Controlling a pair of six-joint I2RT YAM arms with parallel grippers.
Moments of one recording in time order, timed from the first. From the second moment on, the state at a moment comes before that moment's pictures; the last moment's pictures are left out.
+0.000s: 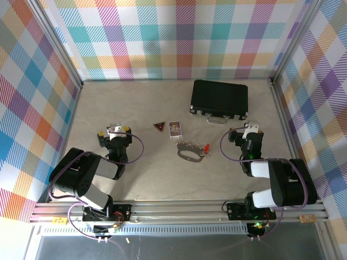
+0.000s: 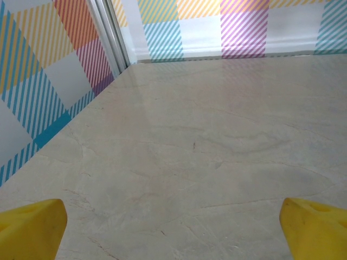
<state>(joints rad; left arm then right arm) -0.29 1.55 0.26 1.06 -0.67 0.01 0.07 1.41 0.25 0.81 0.18 0.08</state>
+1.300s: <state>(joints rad) -0.09 1.58 0.37 0.85 -0.30 -0.13 0.04 1.54 0.37 0.79 0.08 0.08</state>
